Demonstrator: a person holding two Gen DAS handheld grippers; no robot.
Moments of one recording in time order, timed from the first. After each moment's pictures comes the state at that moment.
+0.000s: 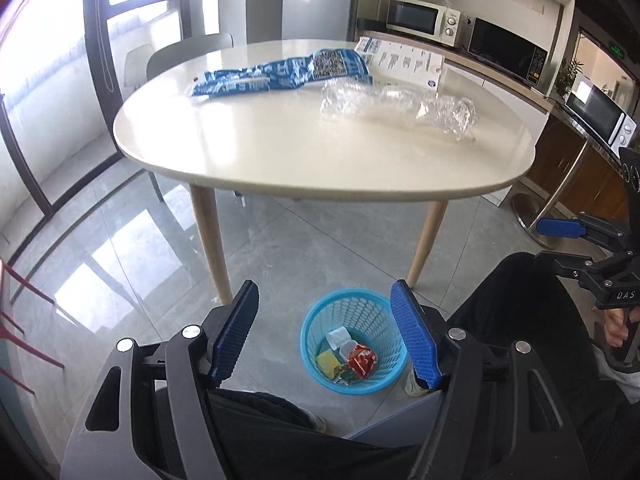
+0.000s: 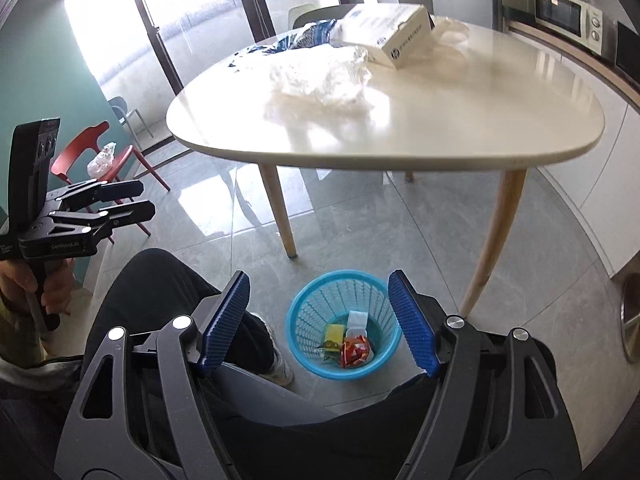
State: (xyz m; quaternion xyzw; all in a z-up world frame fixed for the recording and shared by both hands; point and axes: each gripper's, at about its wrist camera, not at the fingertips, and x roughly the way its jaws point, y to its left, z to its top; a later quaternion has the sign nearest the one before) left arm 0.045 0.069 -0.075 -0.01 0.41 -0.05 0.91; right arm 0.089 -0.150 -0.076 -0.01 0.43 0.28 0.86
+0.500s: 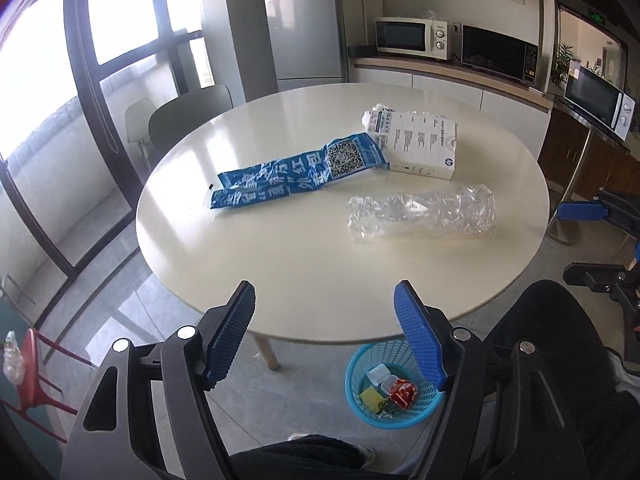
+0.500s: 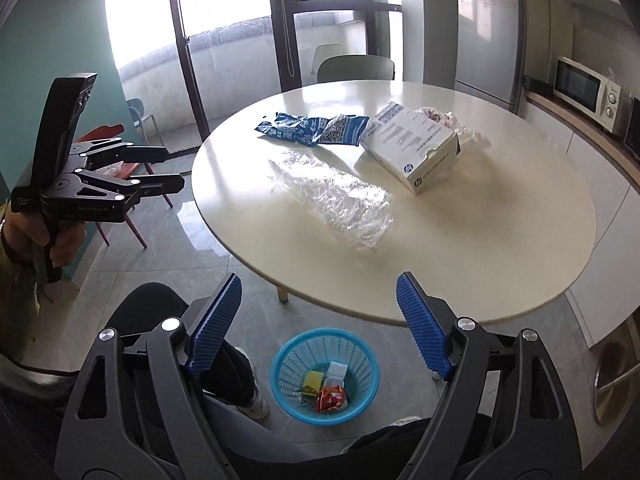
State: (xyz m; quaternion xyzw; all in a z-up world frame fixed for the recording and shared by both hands) left arm 0.102 0.079 0.004 0.07 0.37 -0.04 0.93; right arm 0.125 -0.132 0.001 -0.06 0.36 0.31 0.88
